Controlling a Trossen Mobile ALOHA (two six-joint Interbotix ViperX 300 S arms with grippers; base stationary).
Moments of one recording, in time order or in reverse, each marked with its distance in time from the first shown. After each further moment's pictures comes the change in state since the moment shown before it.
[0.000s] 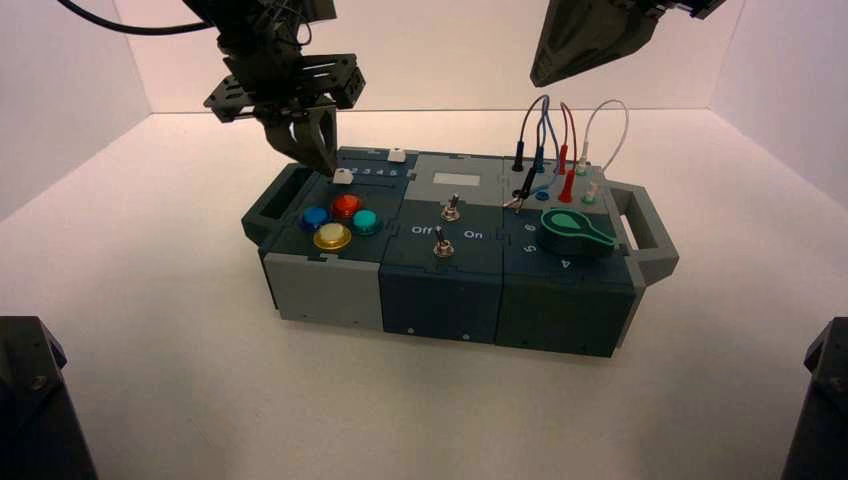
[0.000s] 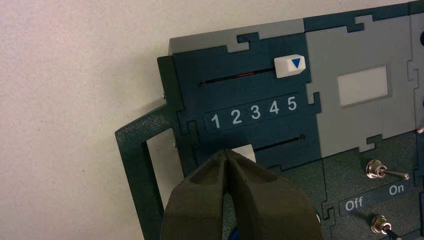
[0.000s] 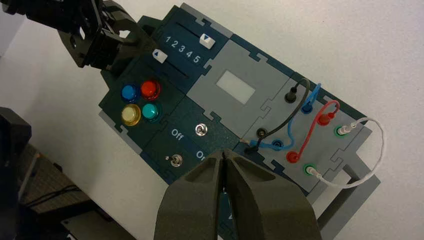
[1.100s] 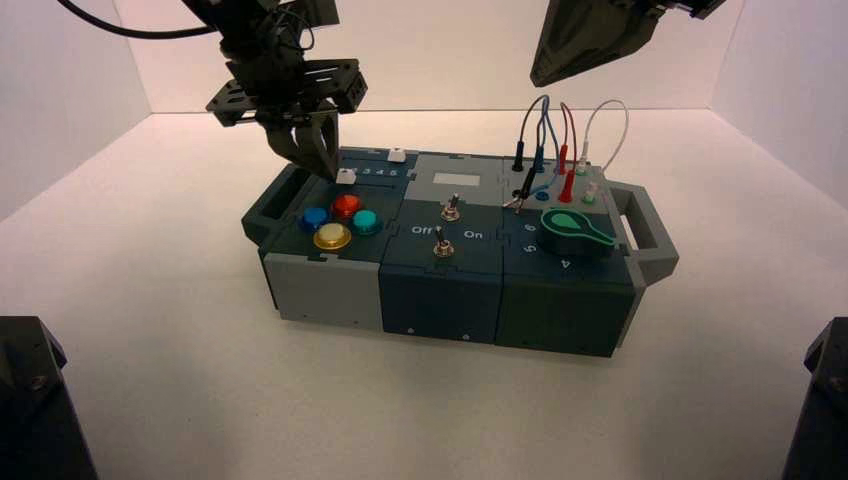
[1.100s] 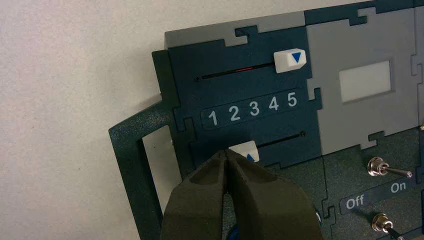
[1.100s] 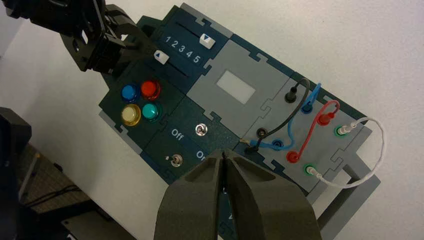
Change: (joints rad) left arm -0.008 0.012 -0.003 -0.002 0.003 0.000; right arm 0.000 0.000 0.000 0.000 0.000 0.000
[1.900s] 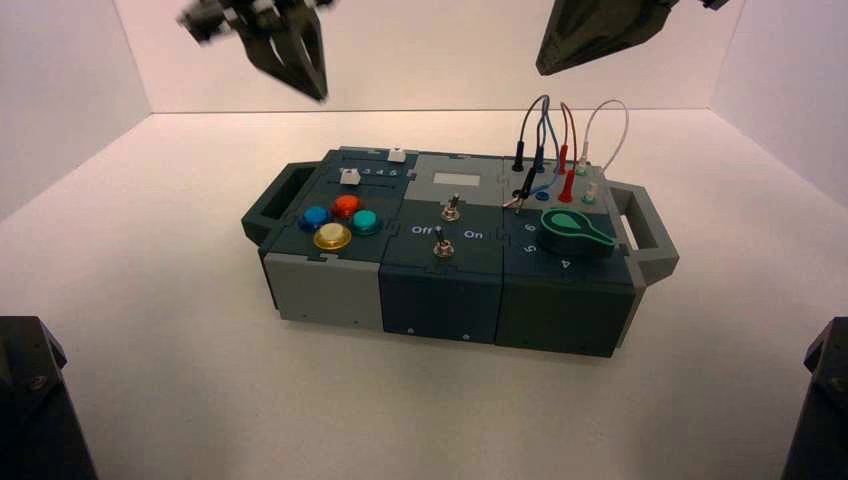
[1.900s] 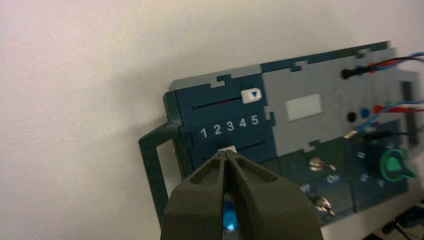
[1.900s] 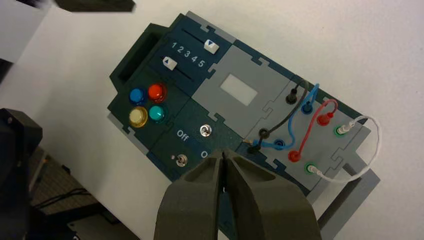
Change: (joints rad) left arm 0.072 -0.218 -0.098 0.015 0.236 0.000; right arm 0.000 -0.061 0.021 0.012 0.005 0.003
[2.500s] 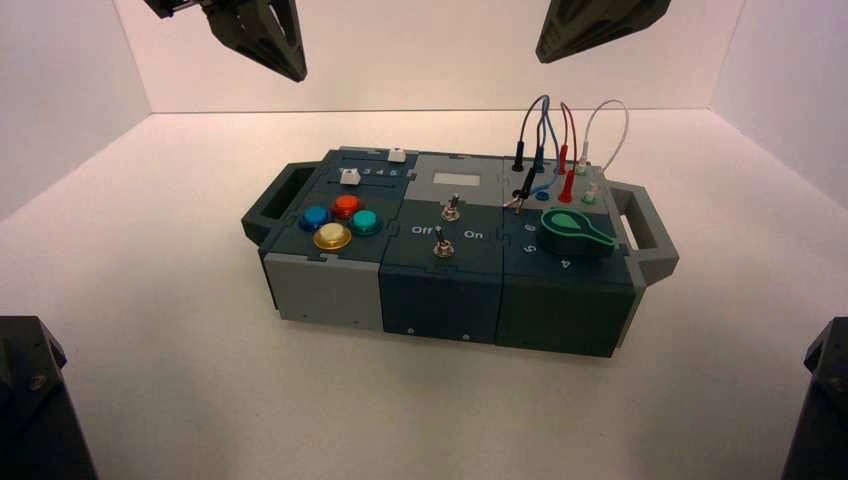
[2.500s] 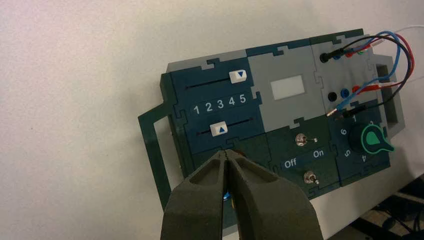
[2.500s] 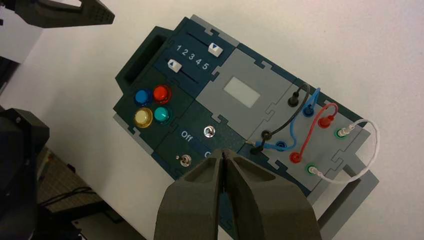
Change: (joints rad) left arm 0.000 -0.132 0.080 0.008 0.025 0.003; right arm 0.000 -0.006 -0.028 0.000 0.032 -0.002
